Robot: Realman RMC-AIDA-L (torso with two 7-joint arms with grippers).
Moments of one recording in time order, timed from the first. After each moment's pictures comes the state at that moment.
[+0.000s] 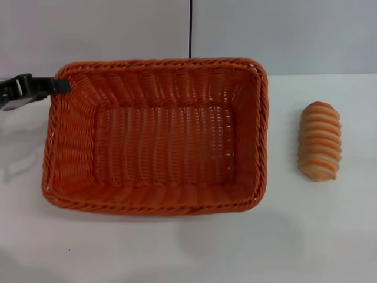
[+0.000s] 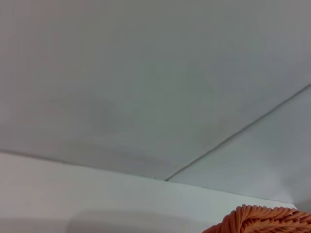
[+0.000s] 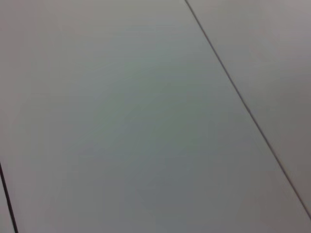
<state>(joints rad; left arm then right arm) -0.45 -2.04 0.53 0.99 2.13 1.58 -2.32 0.27 2.07 0.13 -0.05 -1.08 -1.52 0.58</state>
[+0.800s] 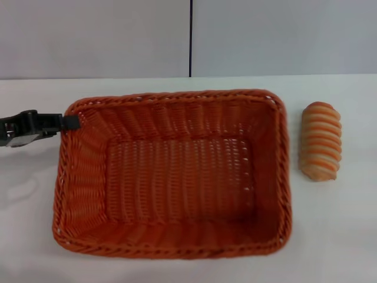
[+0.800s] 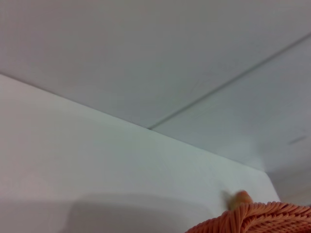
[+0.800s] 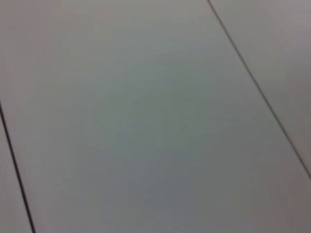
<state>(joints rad) -0.37 -2.06 0.55 1.00 2.13 1.67 -2.36 0.30 2.07 0.10 -0.07 -1.08 -1.48 0.58</state>
